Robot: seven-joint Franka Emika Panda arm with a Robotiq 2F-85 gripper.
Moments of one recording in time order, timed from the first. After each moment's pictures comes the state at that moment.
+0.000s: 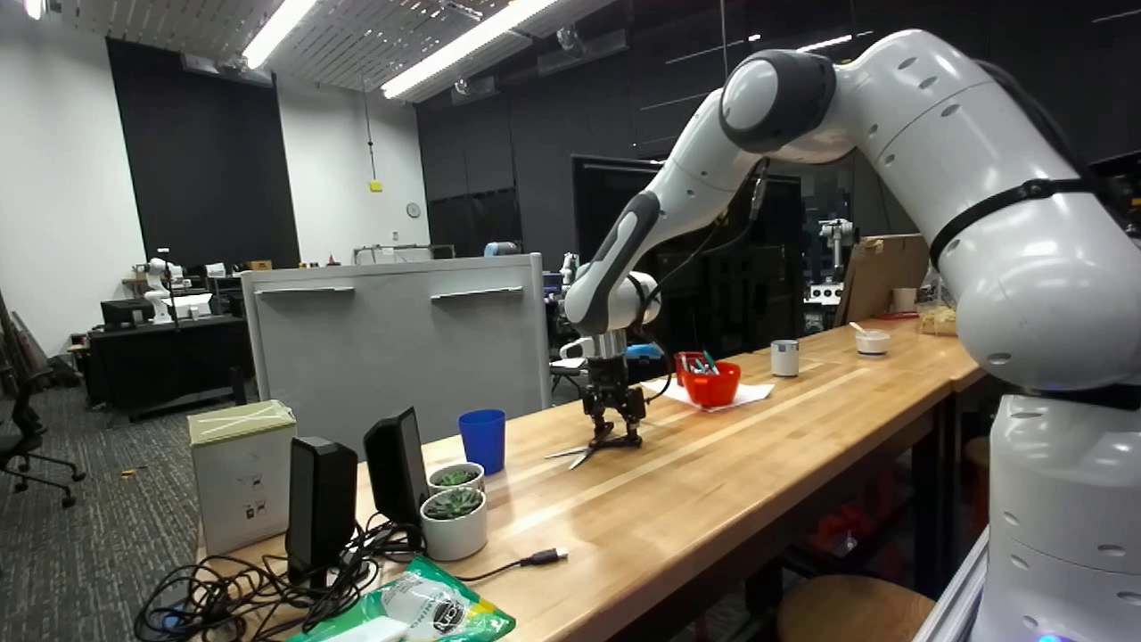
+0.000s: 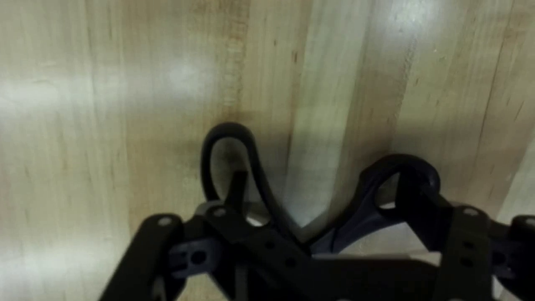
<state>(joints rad) -0.14 0.55 0.05 -1.83 -0.06 2.30 -1.68</state>
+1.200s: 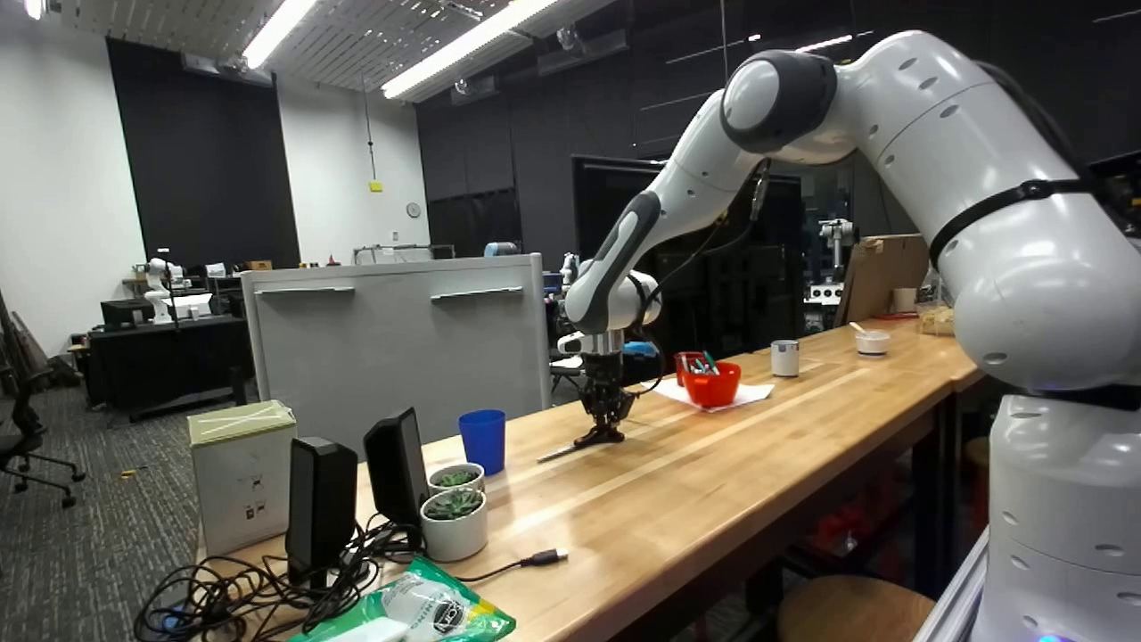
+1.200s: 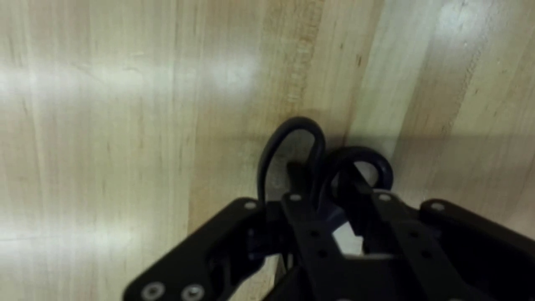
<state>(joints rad) -0.16 0.55 0.07 -1.83 -0.05 2.40 -1.75</state>
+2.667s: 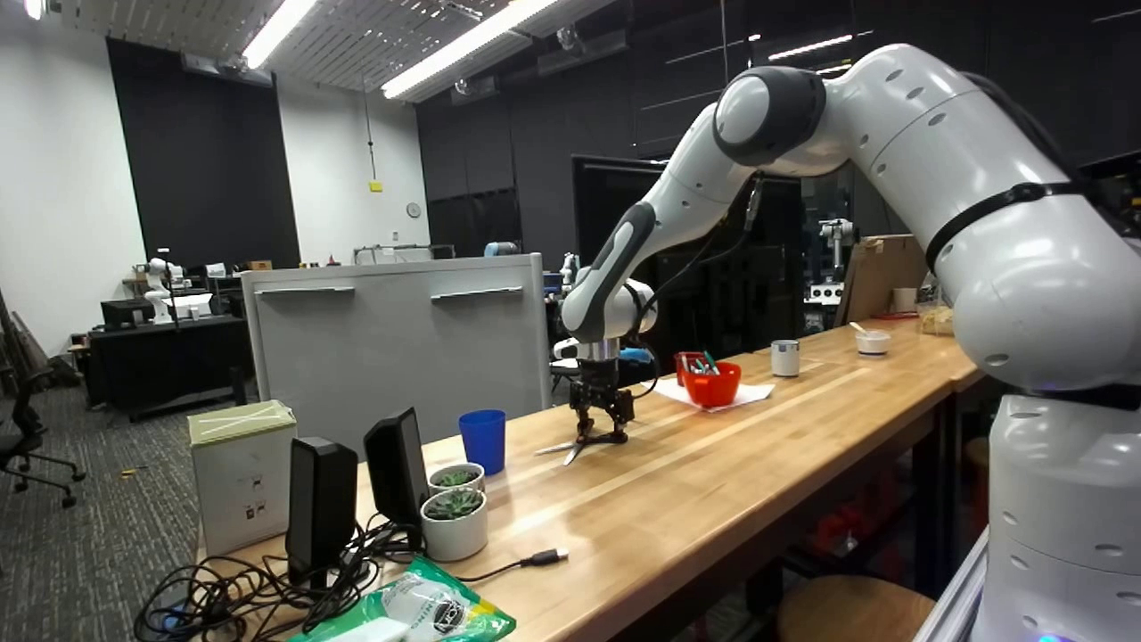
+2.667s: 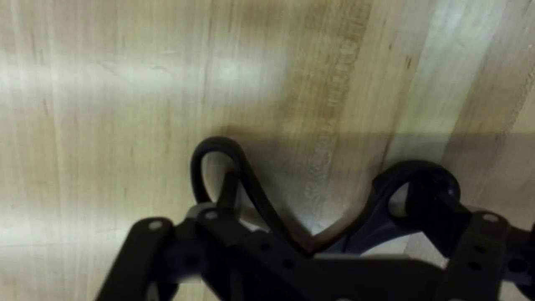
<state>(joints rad) -0.15 0.60 0.07 -1.79 -0.05 2.44 -1.76</state>
